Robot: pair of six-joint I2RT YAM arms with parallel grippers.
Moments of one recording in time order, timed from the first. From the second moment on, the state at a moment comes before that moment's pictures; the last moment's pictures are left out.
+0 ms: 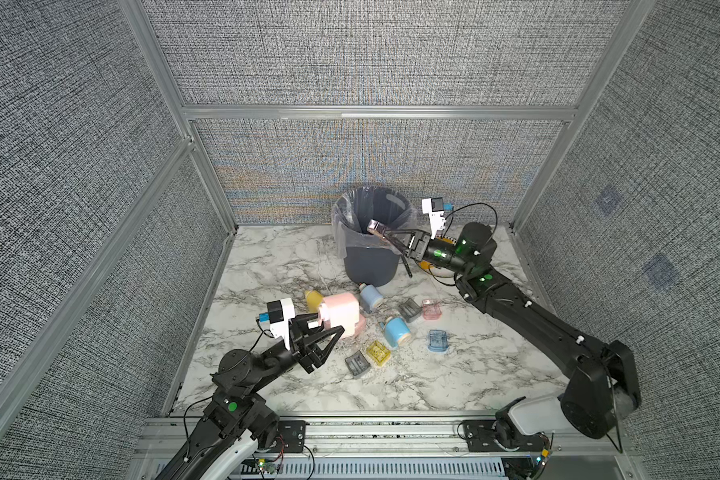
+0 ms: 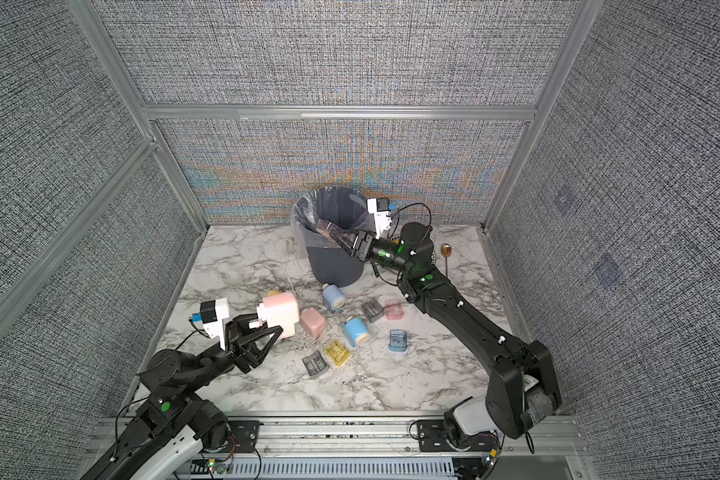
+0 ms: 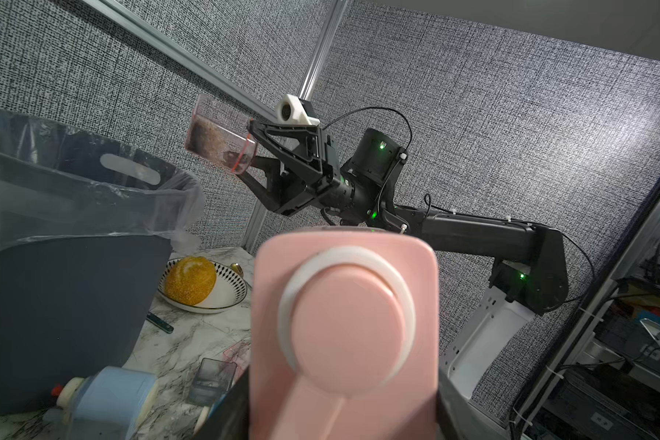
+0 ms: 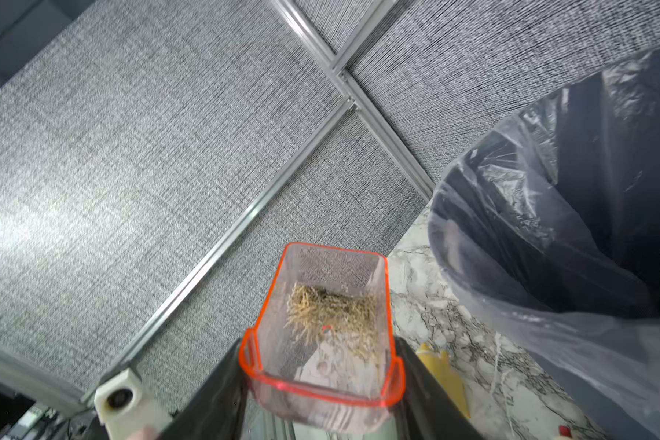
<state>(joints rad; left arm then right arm) -0.64 0.34 0.36 0.25 0.45 -0.57 0.48 1.46 1.18 0.40 -0.60 0.86</state>
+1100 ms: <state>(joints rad) -0.64 0.33 0.37 0.25 0.45 -0.58 0.56 1.72 1.49 0.25 -0.23 1.95</state>
